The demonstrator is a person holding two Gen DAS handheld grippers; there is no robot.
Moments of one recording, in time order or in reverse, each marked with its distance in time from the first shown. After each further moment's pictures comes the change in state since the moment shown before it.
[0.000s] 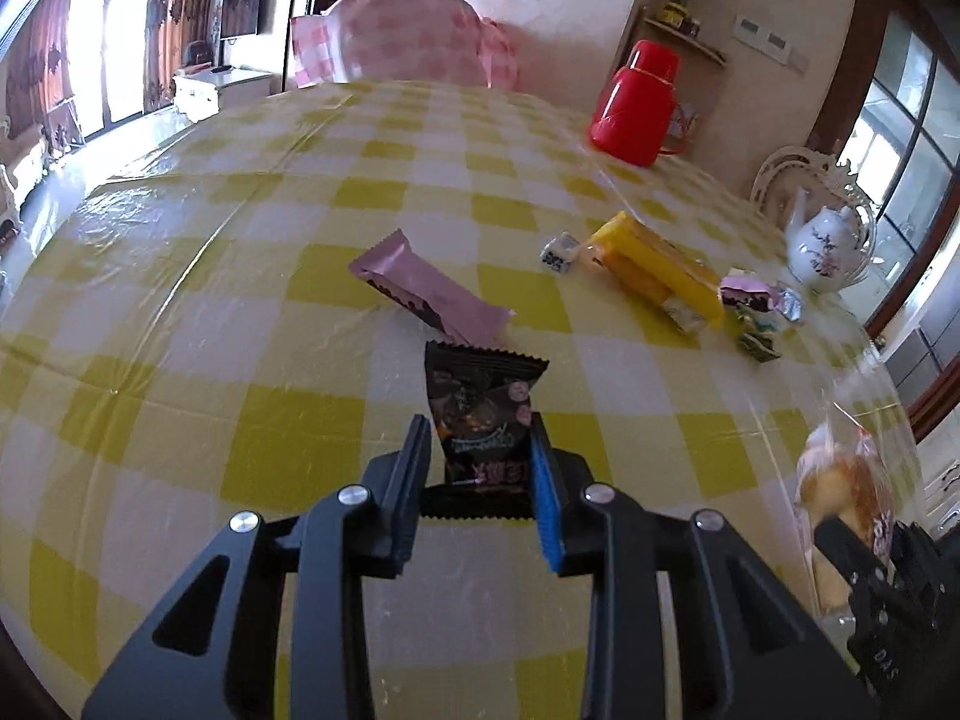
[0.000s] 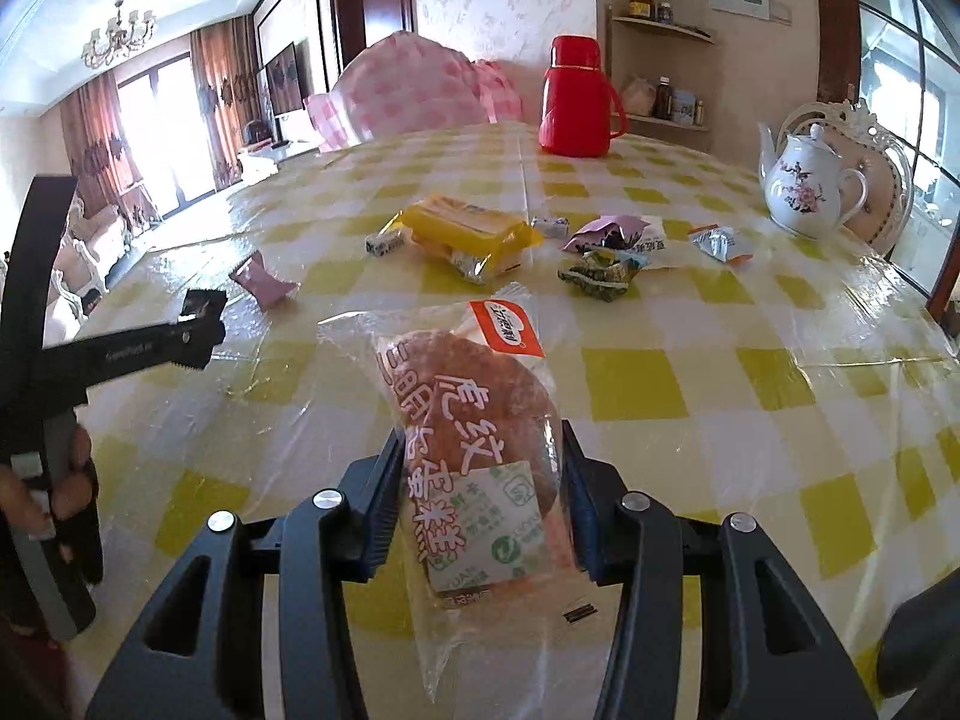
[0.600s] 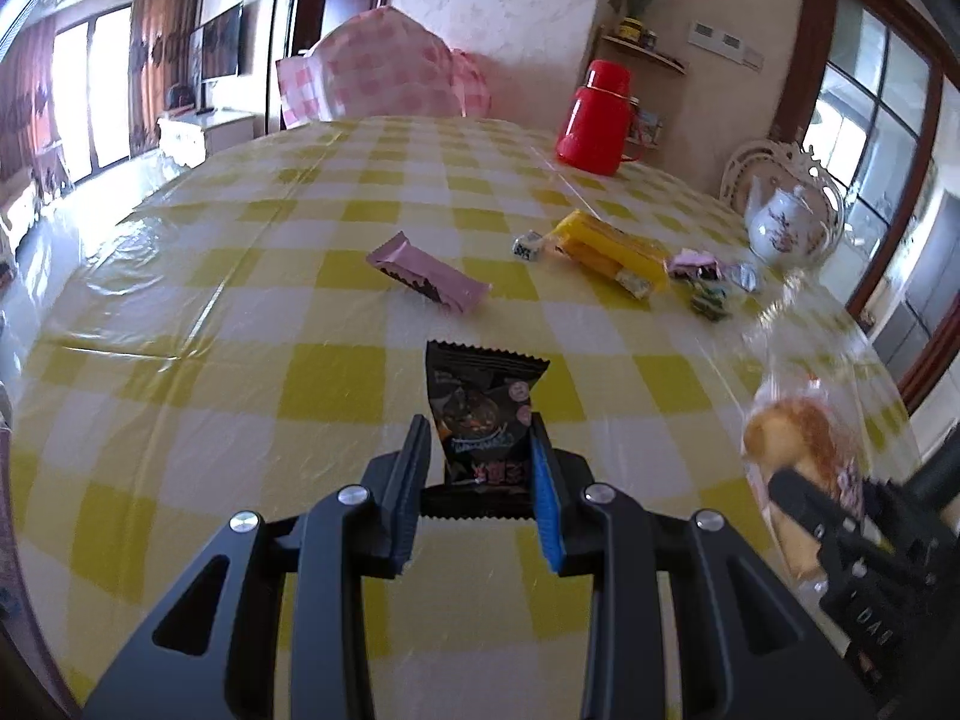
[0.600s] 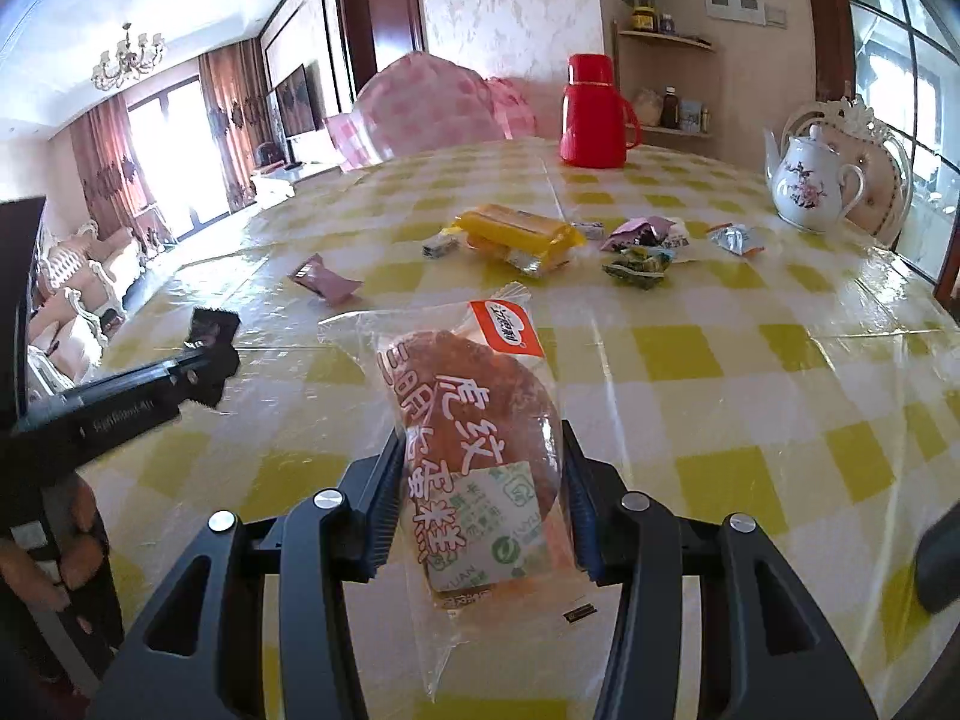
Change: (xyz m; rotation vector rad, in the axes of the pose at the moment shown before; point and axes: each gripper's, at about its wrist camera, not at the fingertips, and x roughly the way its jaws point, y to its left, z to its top) left arm -0.061 -0.002 -0.041 0.093 -0.067 -0.011; right arm -0.036 0.042 -0.025 0.031 -0.045 0.043
